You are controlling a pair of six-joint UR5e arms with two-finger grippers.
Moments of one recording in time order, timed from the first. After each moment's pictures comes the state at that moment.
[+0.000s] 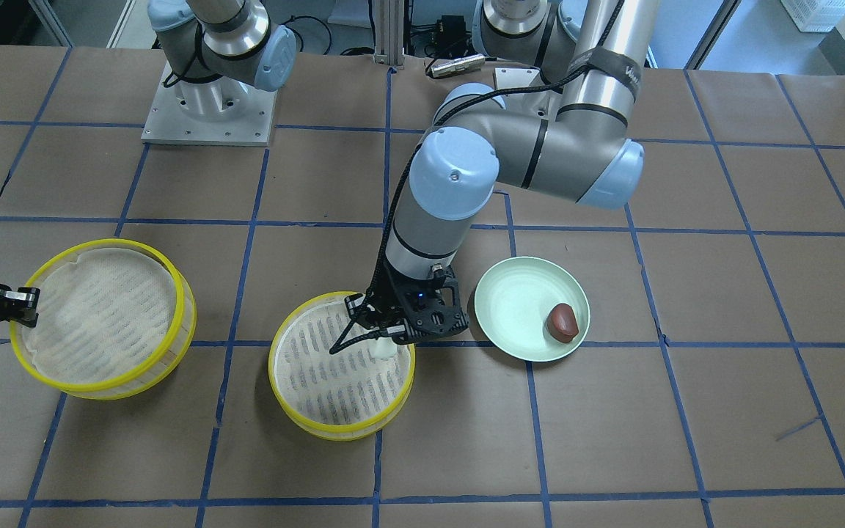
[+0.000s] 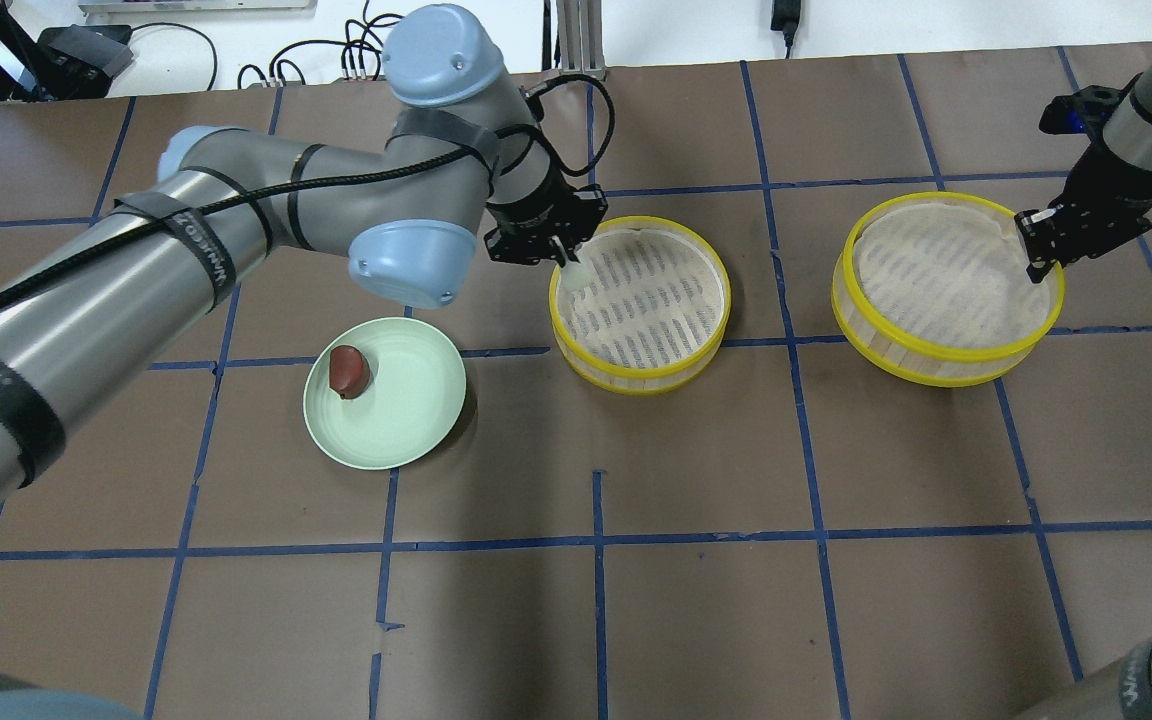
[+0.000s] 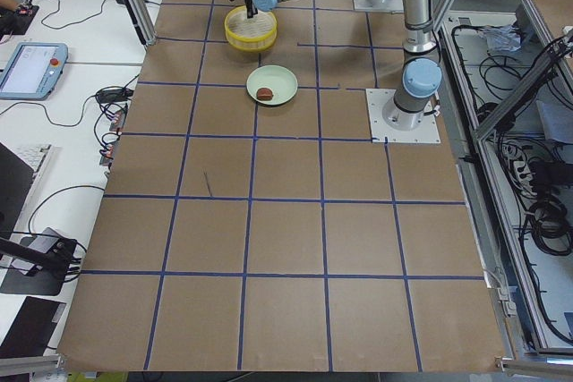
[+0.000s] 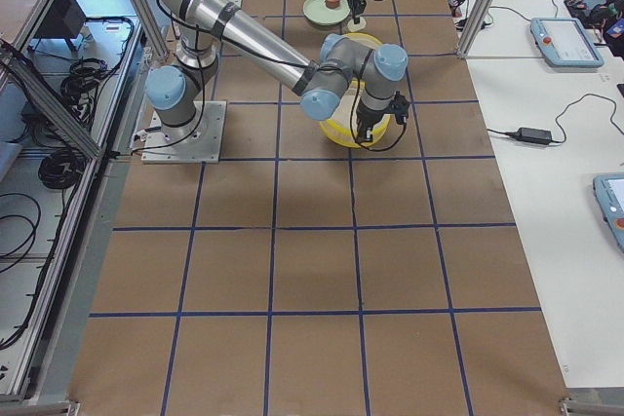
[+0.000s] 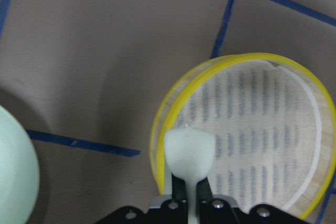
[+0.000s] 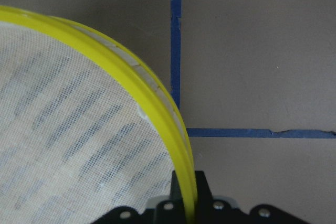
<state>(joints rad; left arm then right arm) -1.89 -2.02 -1.58 -0.92 1.39 -0.66 1.14 -1.23 1.67 -1.91 -1.60 -0.45</state>
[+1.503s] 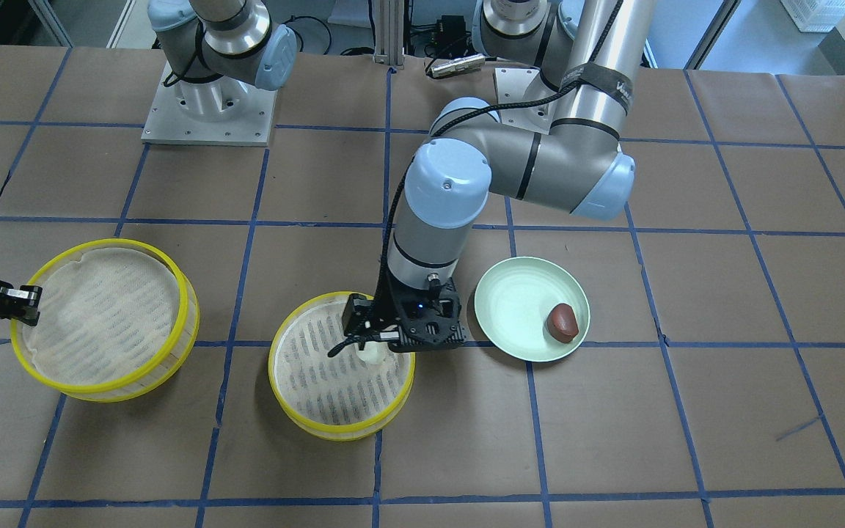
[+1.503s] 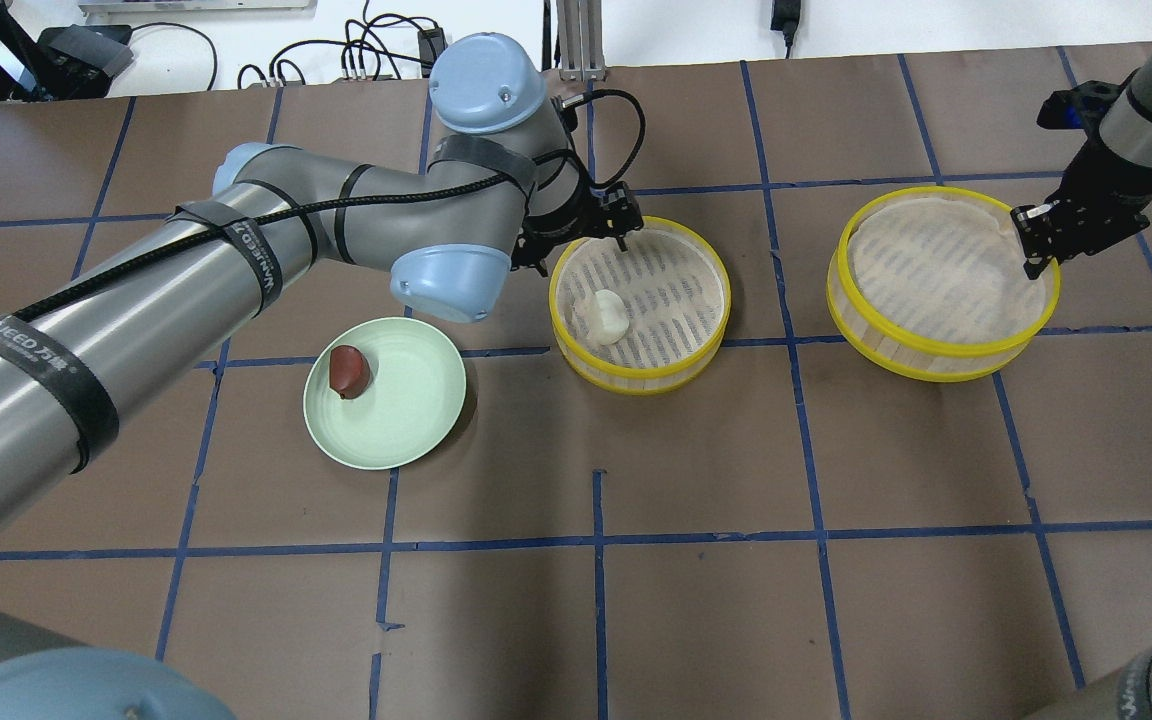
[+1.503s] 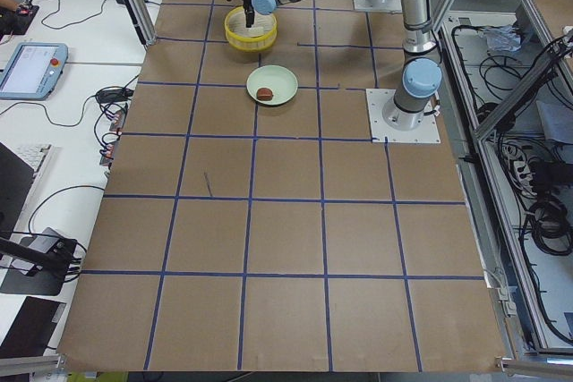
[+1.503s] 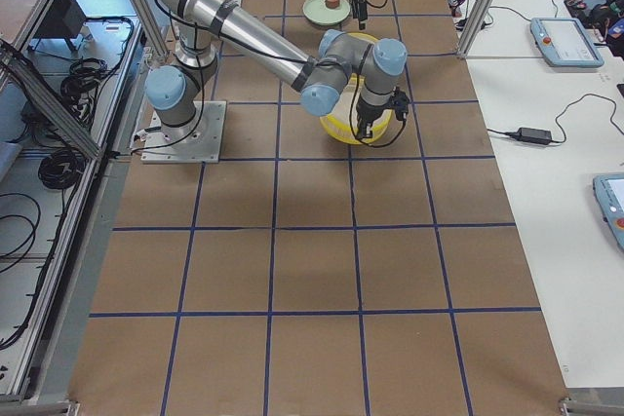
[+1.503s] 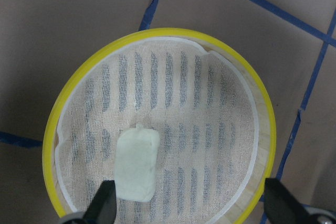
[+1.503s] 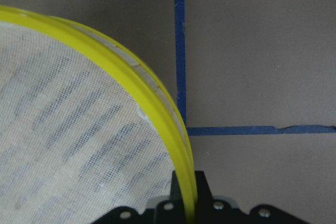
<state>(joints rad) -1.85 -2.01 -1.62 -0.89 1.48 -0.41 1.17 -1.27 1.67 -1.89 -1.60 -0.37</state>
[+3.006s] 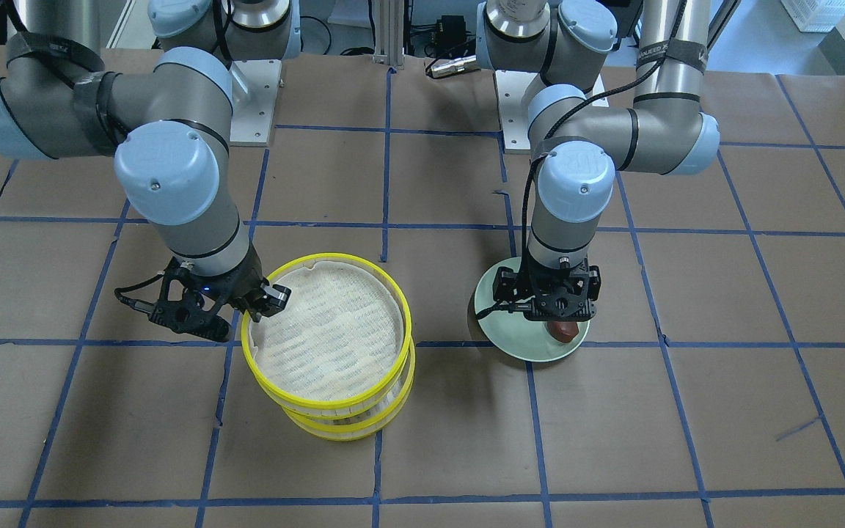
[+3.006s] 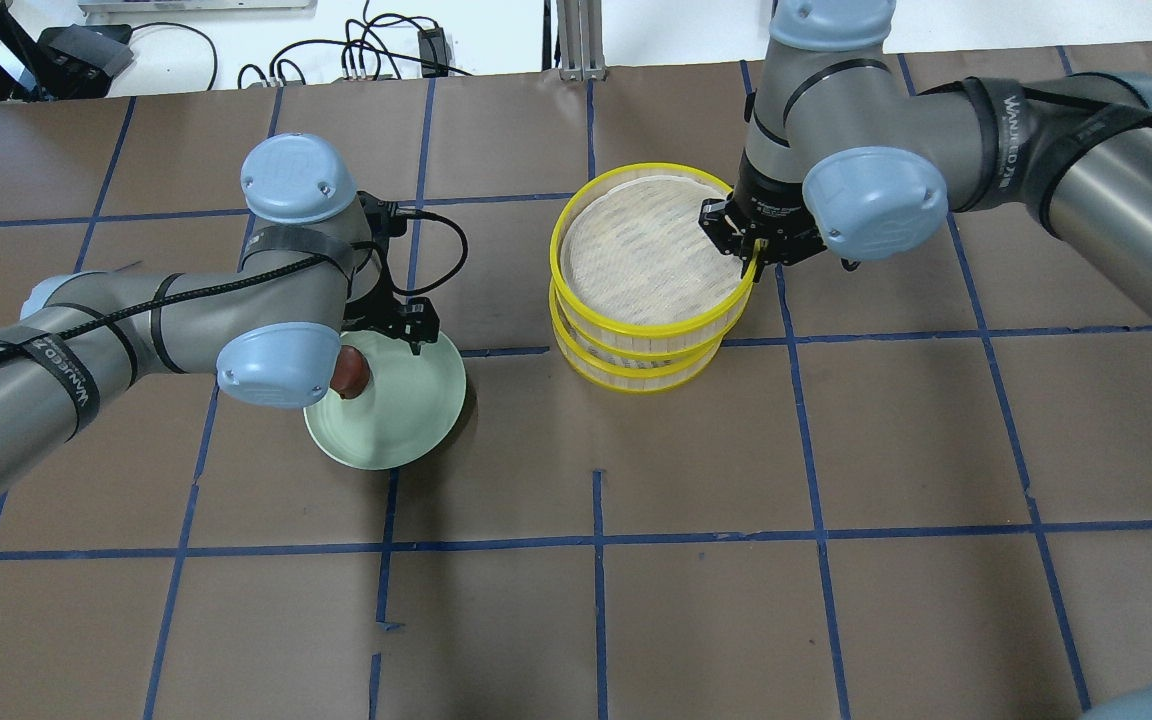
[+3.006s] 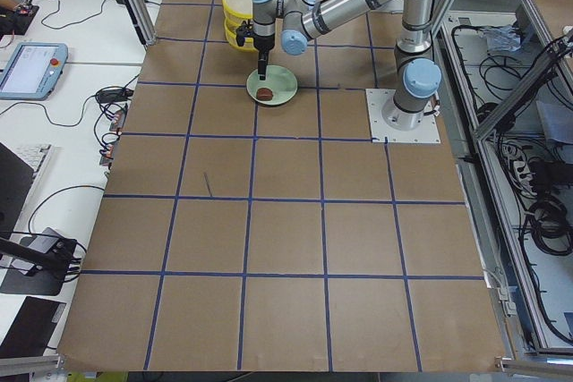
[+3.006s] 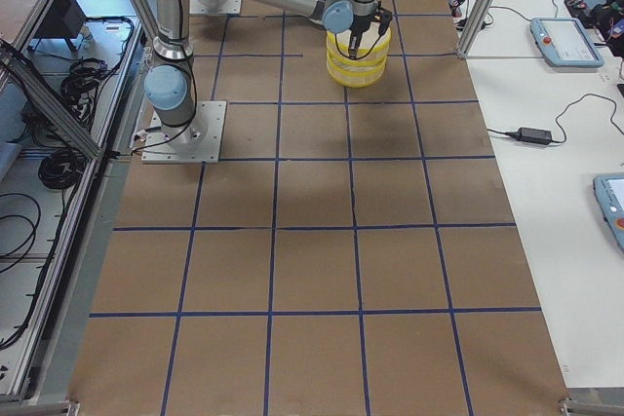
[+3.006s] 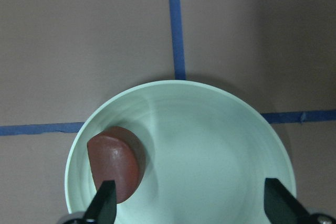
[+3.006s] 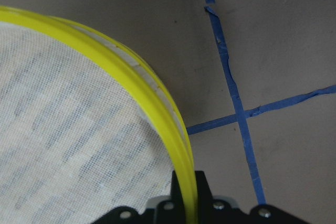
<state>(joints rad) -1.63 -1.84 -1.95 -0.89 1.71 0.00 1.69 -1.26 1.66 -1.95 -1.56 0.39</state>
